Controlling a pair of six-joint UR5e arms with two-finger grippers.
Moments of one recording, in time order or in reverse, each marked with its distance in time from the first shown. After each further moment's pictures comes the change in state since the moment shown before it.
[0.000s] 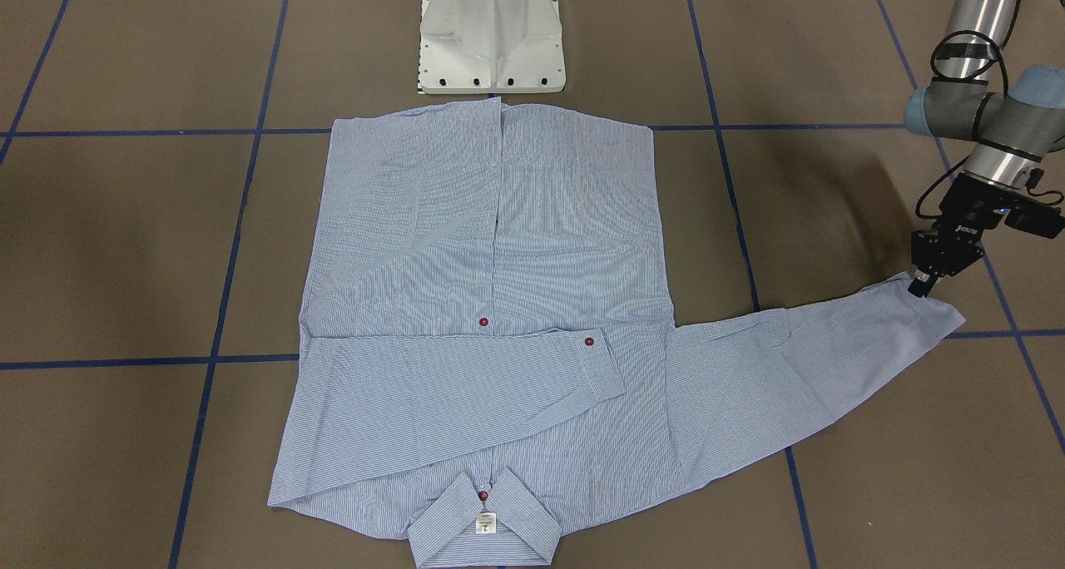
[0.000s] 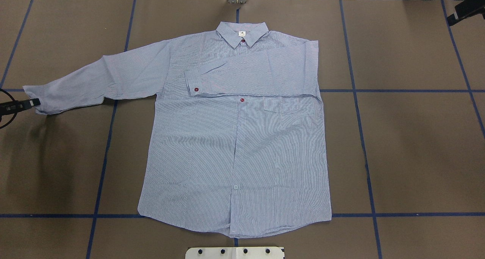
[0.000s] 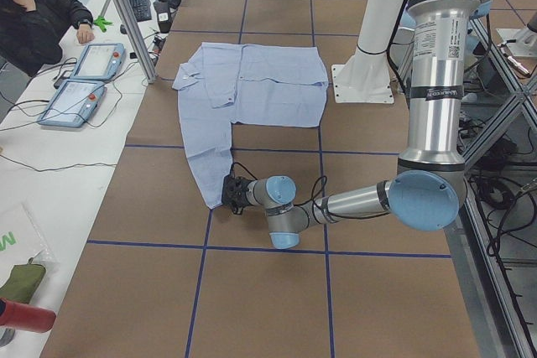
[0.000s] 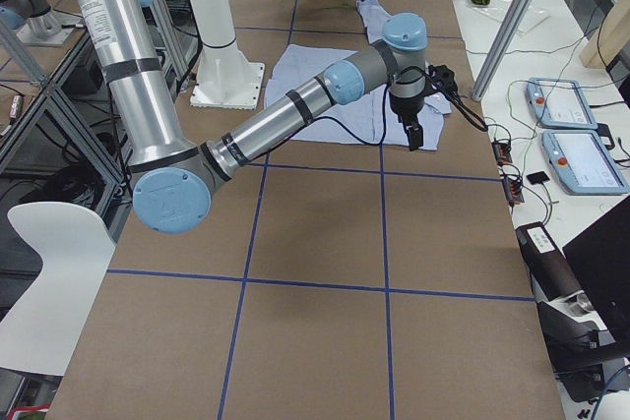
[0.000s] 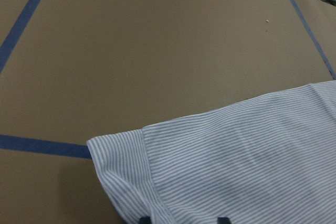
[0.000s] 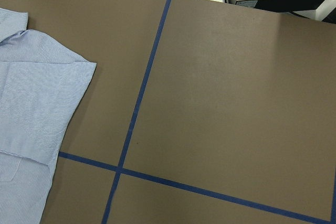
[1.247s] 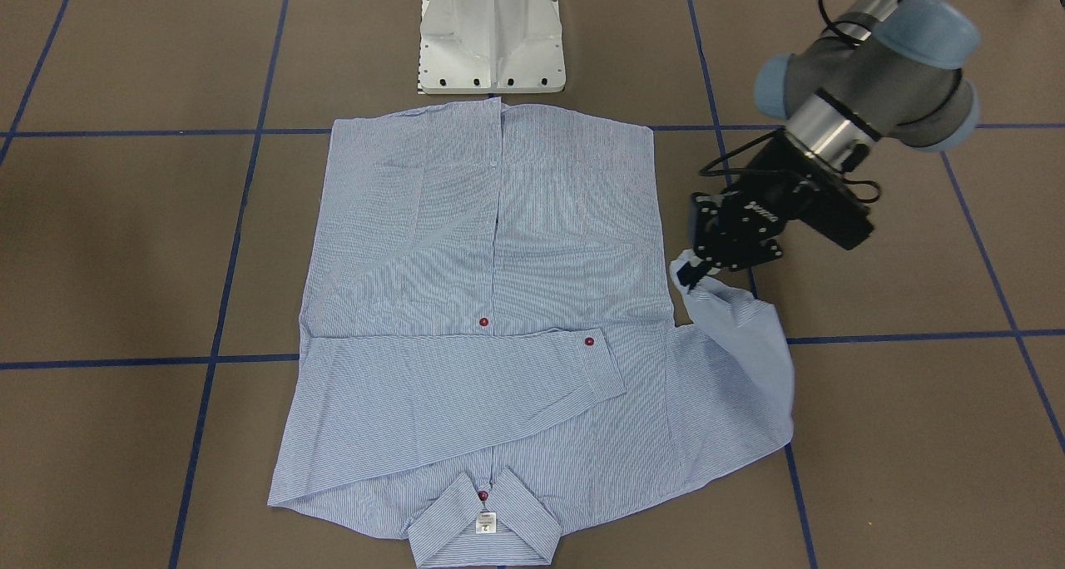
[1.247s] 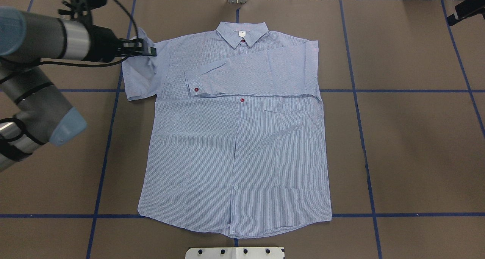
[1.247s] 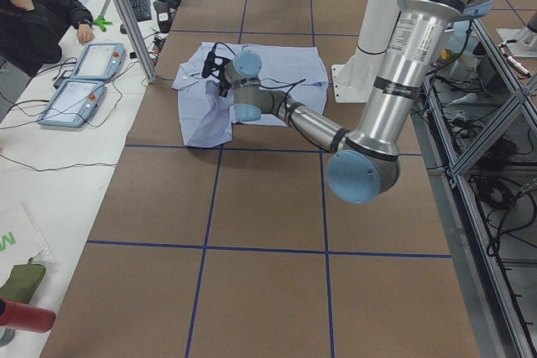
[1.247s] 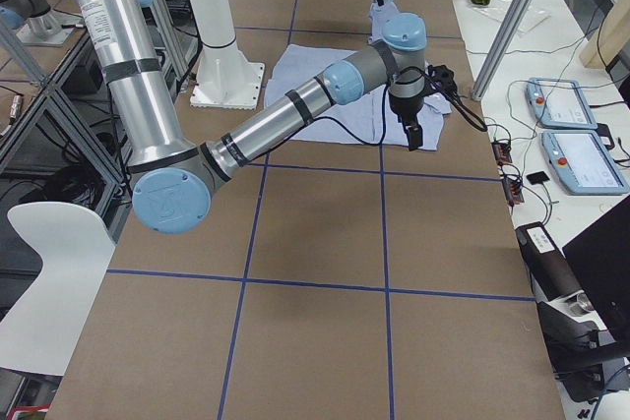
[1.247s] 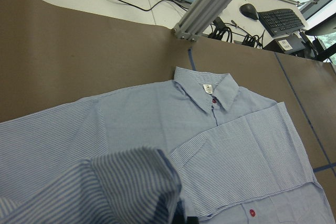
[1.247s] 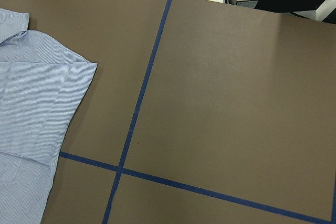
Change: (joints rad) left arm 0.087 -0.519 -0.444 0.840 -0.157 0.007; right arm 0.000 -0.002 0.005 0.000 0.000 0.002
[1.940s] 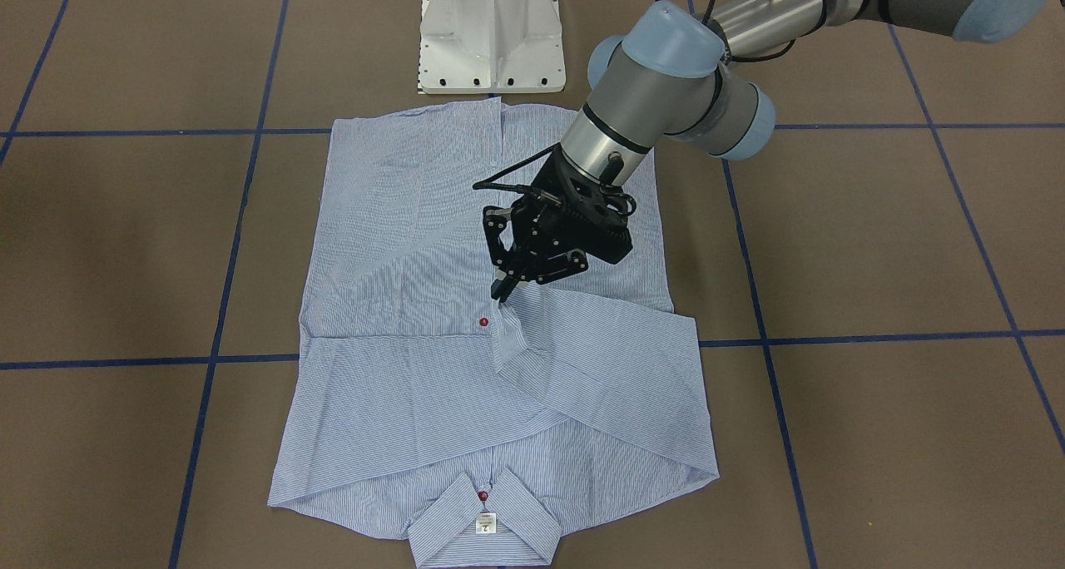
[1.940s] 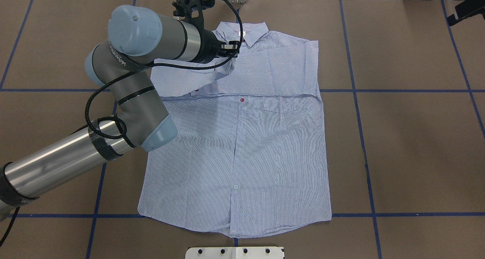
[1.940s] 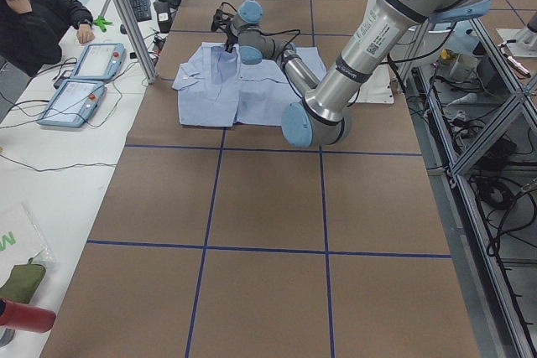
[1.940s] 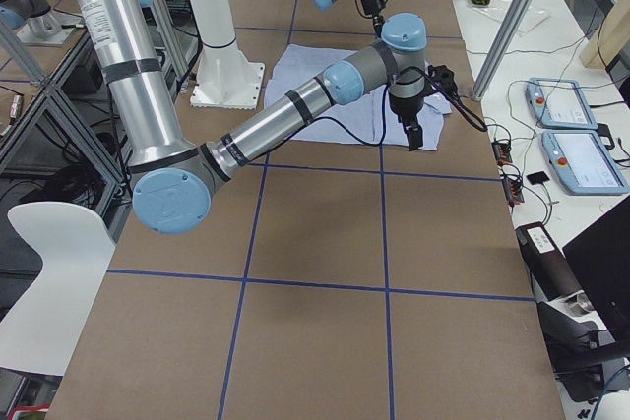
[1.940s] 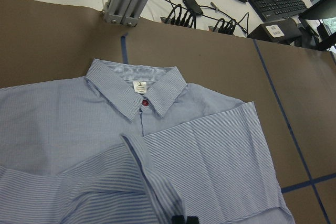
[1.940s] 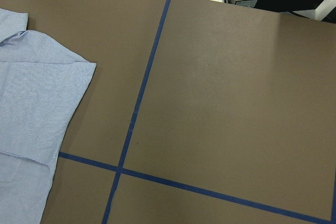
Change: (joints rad) left arm 0.154 -0.295 0.169 0.117 0.160 -0.003; right arm 0.000 0.000 -0.002 0.000 -0.001 0.001
